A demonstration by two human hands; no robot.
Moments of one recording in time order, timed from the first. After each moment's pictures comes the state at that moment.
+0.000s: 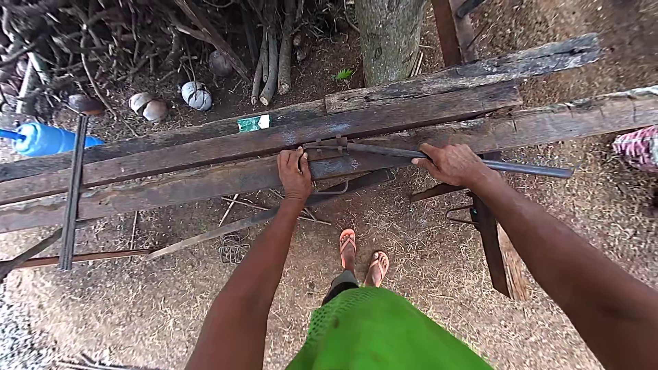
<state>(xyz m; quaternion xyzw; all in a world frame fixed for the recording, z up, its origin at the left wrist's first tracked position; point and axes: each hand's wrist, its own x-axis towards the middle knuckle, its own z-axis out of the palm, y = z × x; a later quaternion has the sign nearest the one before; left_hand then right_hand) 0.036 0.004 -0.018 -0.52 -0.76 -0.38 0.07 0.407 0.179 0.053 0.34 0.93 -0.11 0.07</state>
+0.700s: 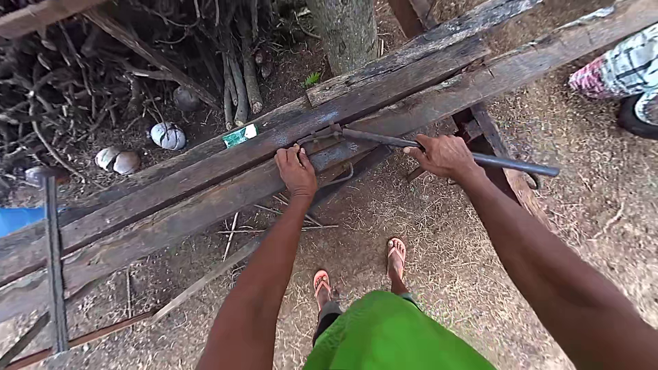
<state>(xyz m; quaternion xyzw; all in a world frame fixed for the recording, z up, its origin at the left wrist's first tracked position) 0.033 0.003 -0.014 -0.53 -0.77 -0.36 0.05 0.386 0.077 0.040 0.54 0.83 -0.12 0.03</state>
